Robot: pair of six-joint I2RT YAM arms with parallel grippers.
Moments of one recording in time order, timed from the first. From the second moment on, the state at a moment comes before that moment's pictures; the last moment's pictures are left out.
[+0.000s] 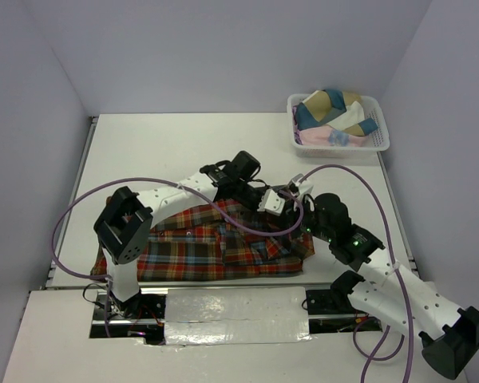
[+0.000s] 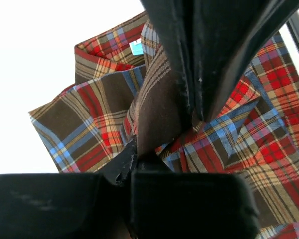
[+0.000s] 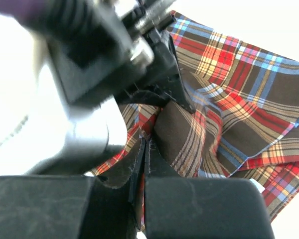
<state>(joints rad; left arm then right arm) -0.81 1.85 1.42 -0.47 0.69 0.97 0.63 0.71 0.56 -0.28 -0.21 0.20</state>
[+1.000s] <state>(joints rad) -0.72 1.67 1.66 -1.02 0.41 0.09 0.62 0.62 0.81 -0.52 -0.02 0.30</state>
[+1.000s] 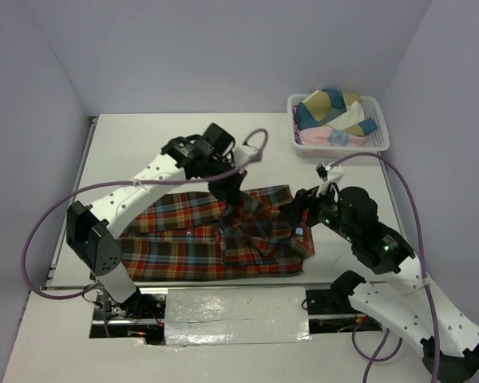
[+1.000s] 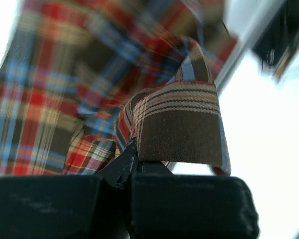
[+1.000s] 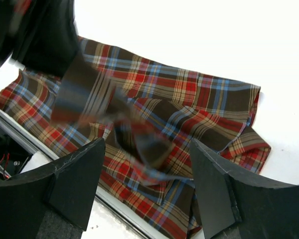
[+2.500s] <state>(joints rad) -0.40 1.57 1.21 -0.49 0.69 -0.87 1.03 1.40 0.89 -0.01 0.25 0.48</state>
